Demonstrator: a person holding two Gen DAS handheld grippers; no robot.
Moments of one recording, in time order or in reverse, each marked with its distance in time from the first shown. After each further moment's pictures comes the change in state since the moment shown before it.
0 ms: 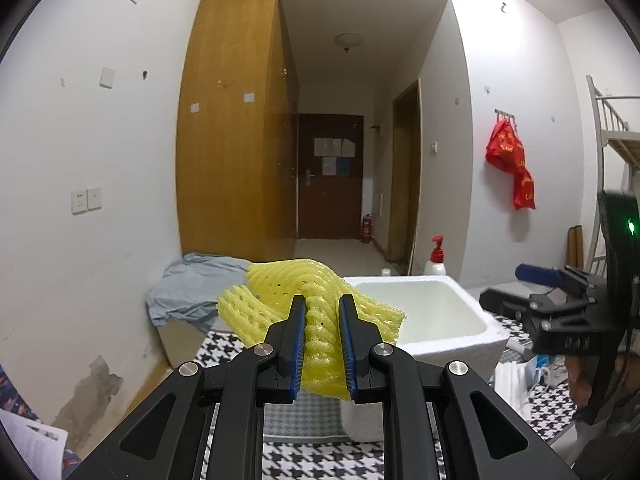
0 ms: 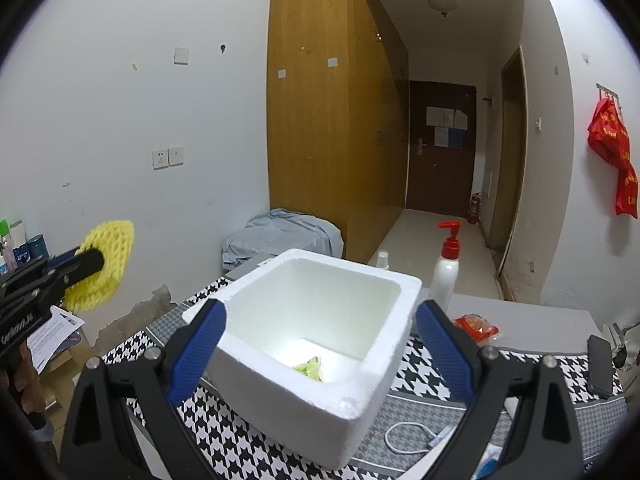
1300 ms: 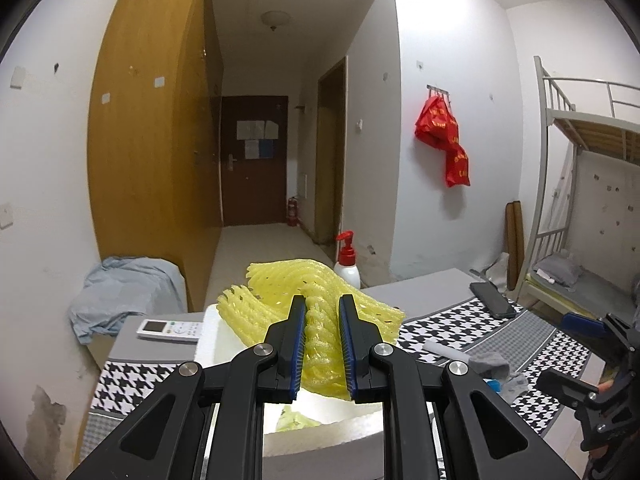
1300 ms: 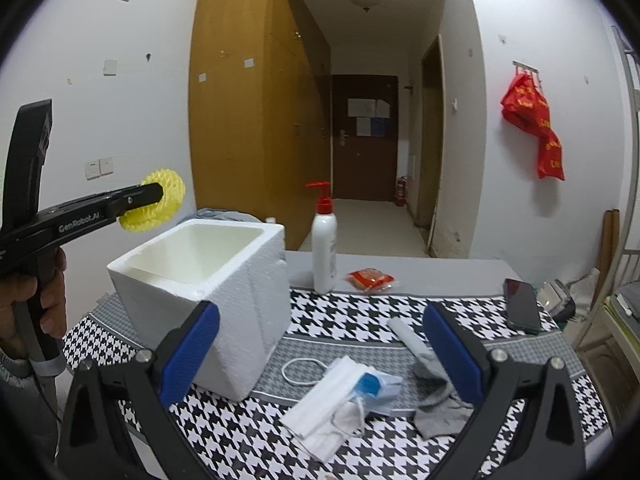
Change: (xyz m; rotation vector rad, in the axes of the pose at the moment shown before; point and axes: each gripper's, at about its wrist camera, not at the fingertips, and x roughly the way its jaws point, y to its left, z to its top) left arm 0.084 -0.070 0.024 0.068 0.079 -0.276; right arm -0.071 -0.066 -0.055 0.116 0.012 -0.267
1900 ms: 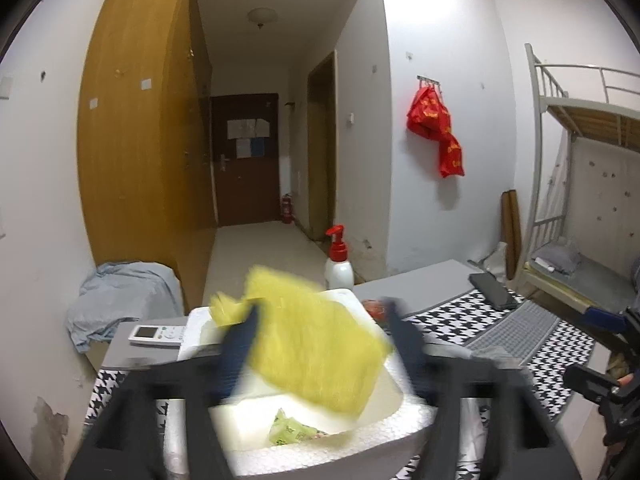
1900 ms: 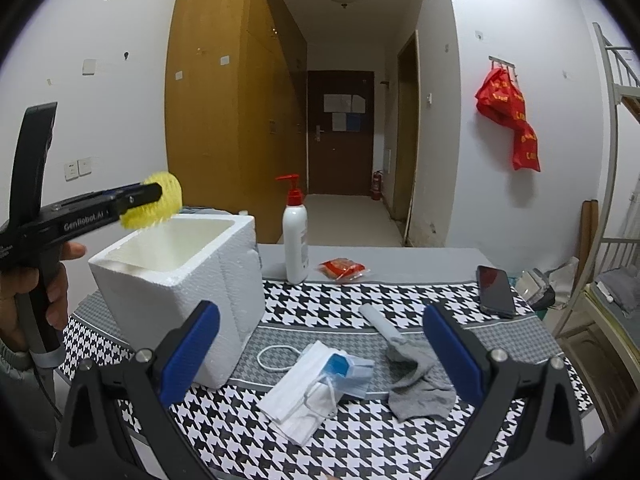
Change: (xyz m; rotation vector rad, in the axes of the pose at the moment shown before) left arm 0.016 -0.011 0.001 0.044 0.005 0.008; right arm -0.013 -0.011 -0.008 0.026 0.016 -0.085
